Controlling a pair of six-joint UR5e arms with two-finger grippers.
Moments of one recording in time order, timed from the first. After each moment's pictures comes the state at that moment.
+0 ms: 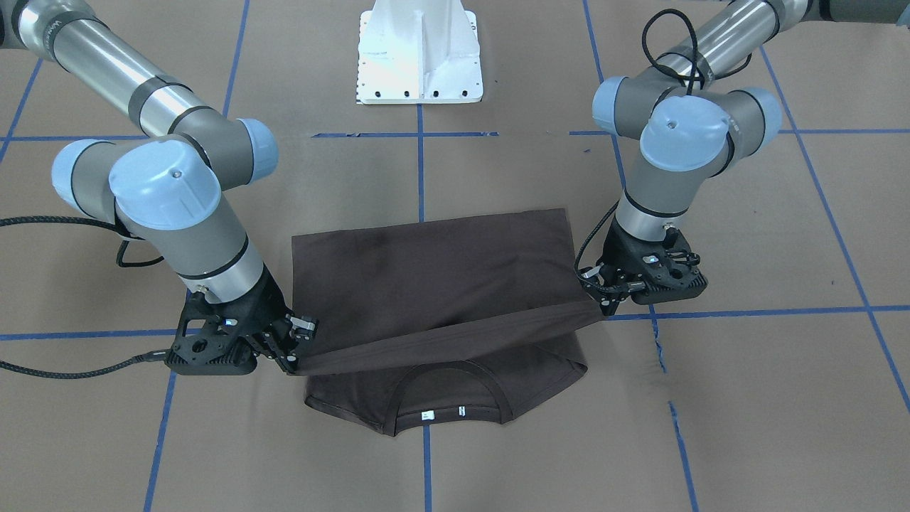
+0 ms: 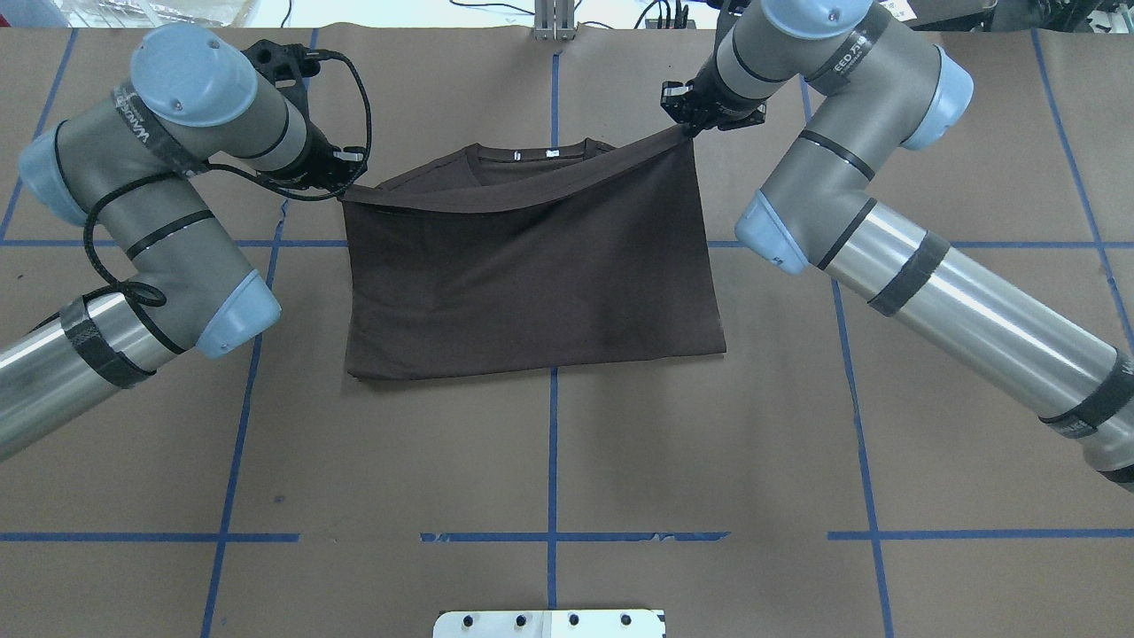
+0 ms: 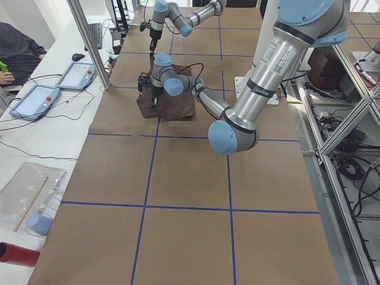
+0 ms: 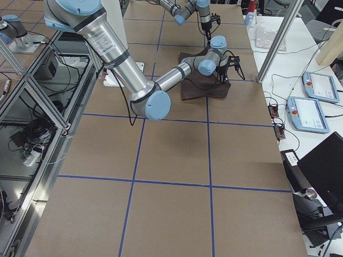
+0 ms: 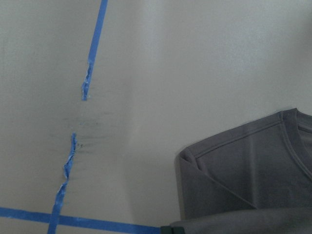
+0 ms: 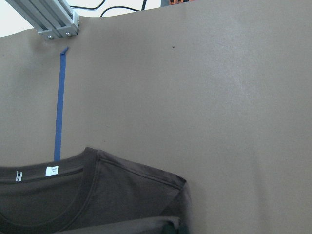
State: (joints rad) left arm -0.83 -2.14 -1.55 -1.83 -1.87 -1.13; right arm 0.87 -0.81 1.31 -1.19 1.95 1.12
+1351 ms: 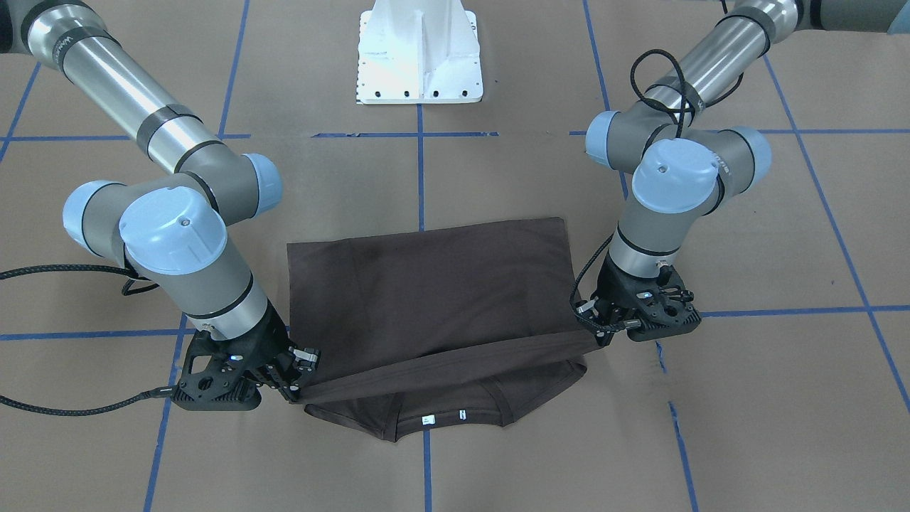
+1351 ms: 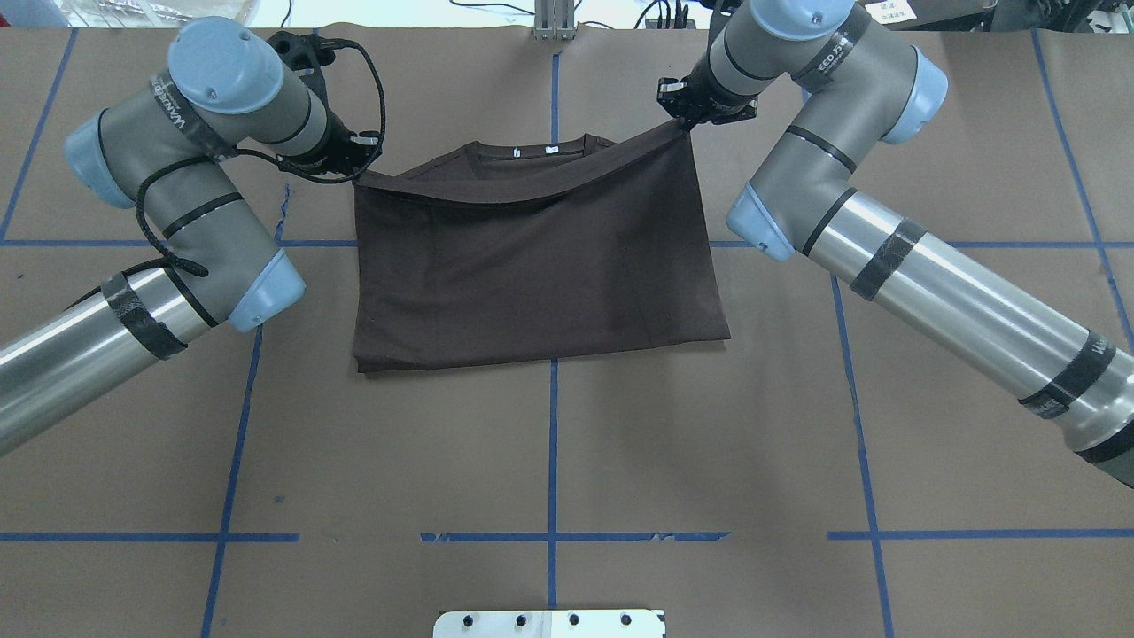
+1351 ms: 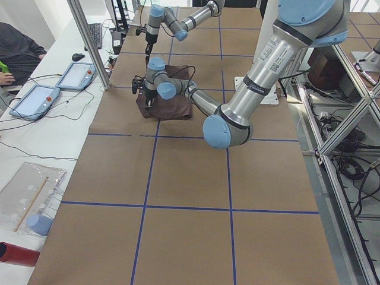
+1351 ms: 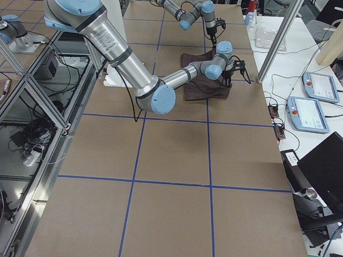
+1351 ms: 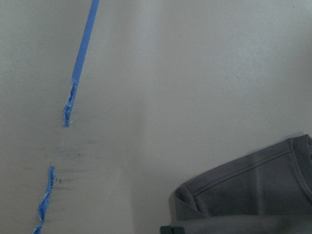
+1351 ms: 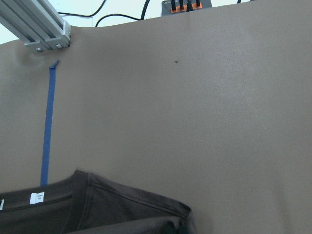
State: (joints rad) left arm -0.84 -2.20 -1.40 -1.93 -1.86 -1.17; right arm 0.88 -0.77 1.19 -1.09 1.95 1.12
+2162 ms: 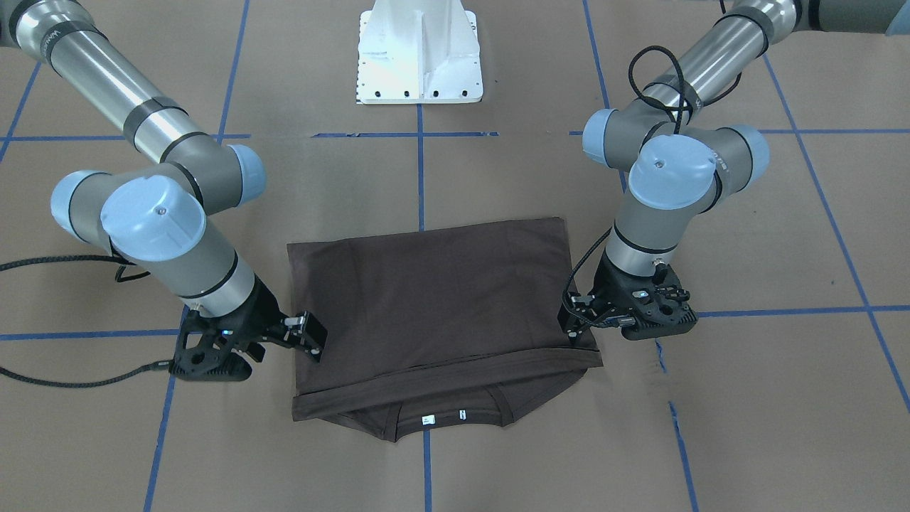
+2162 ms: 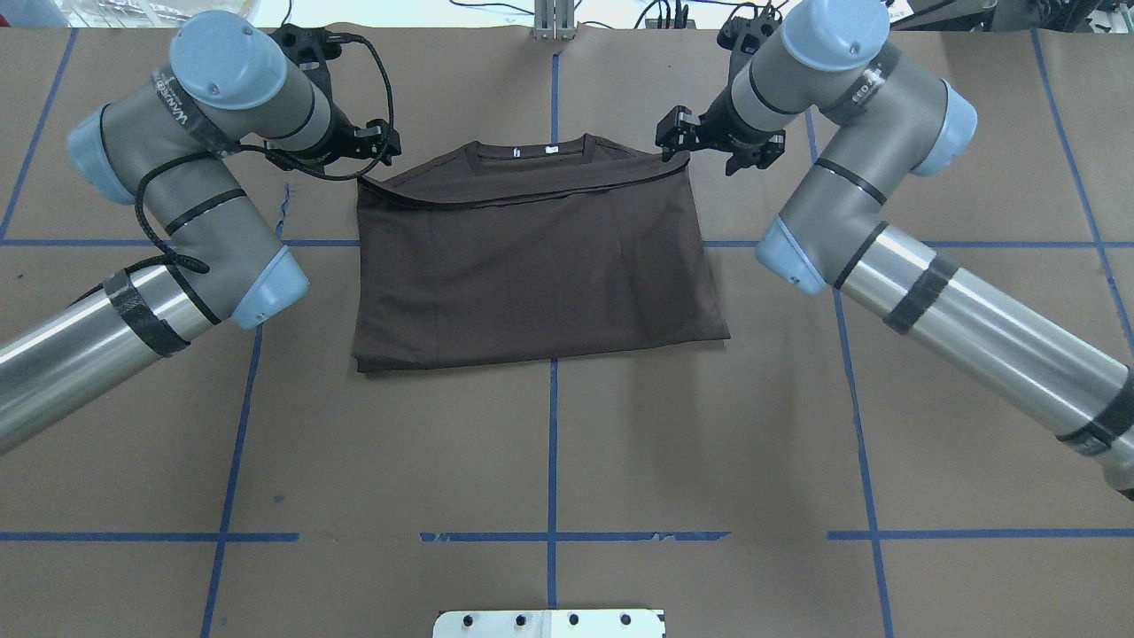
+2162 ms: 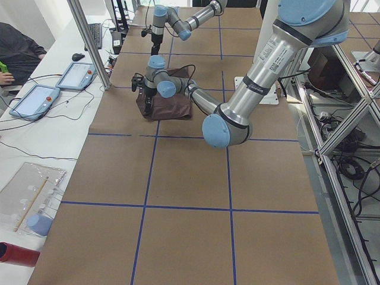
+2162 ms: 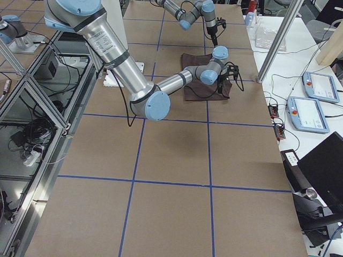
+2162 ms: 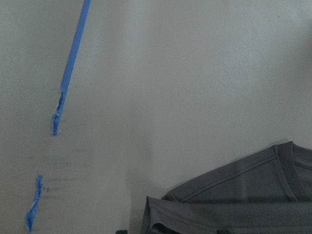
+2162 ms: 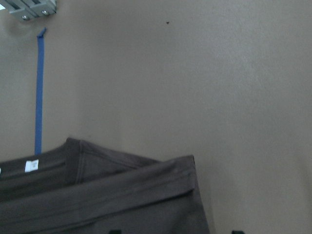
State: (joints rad) left arm -0.84 -2.21 -1.42 -1.93 -1.85 -1.13; right arm 0.85 -0.91 1.34 -1.09 2.05 1.18
